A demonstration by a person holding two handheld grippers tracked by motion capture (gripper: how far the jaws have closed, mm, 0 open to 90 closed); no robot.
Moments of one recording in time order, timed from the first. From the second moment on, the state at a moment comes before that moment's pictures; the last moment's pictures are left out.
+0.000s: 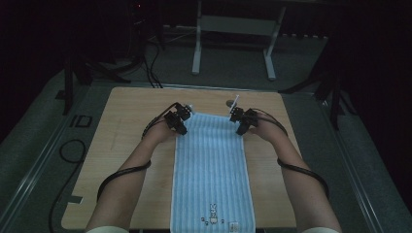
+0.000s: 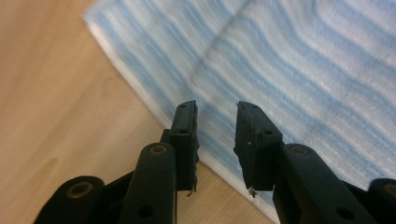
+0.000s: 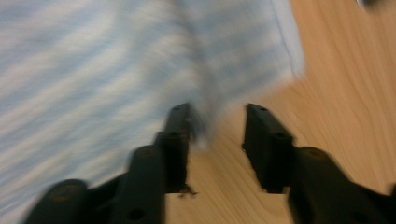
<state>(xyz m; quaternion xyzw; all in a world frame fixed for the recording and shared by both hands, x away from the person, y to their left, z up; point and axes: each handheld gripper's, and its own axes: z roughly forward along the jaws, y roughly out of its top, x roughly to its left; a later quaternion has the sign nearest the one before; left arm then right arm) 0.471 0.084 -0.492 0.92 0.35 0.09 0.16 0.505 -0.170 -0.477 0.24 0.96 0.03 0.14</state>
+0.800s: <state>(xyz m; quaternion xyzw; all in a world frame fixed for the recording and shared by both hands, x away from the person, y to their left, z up) 0.435 0.079 -0.521 0.94 0.30 0.03 0.15 0.479 -0.172 -0.515 0.21 0.98 0.03 0.00</state>
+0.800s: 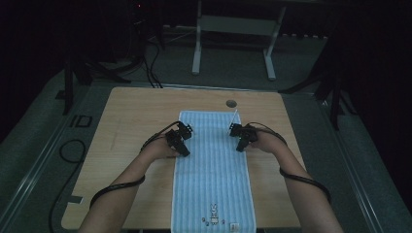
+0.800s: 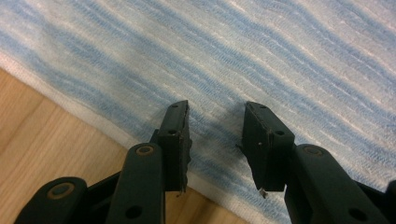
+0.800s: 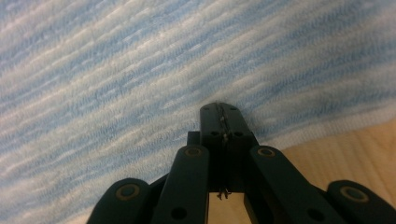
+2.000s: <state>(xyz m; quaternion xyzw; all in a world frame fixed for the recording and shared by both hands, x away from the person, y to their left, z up) 0.395 0.091 -0.506 0.95 0.25 0.05 0.17 0.424 -0.205 -0.482 0.13 0.99 0.08 0.01</state>
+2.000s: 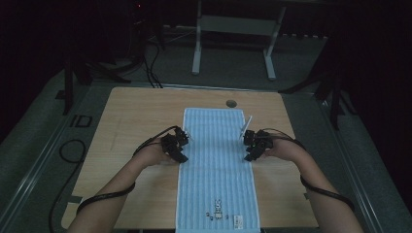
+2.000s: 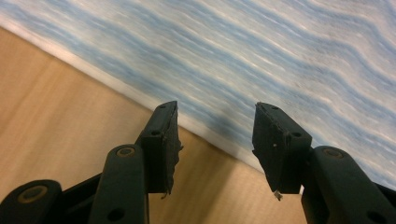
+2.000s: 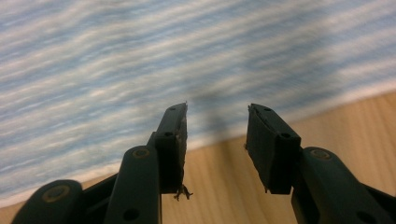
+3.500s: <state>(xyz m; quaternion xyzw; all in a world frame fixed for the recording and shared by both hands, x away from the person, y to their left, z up) 0.462 0.064 -0.518 0.97 0.21 0.04 0.10 0.494 -0.189 -0.515 0.09 1.00 0.00 0.01</state>
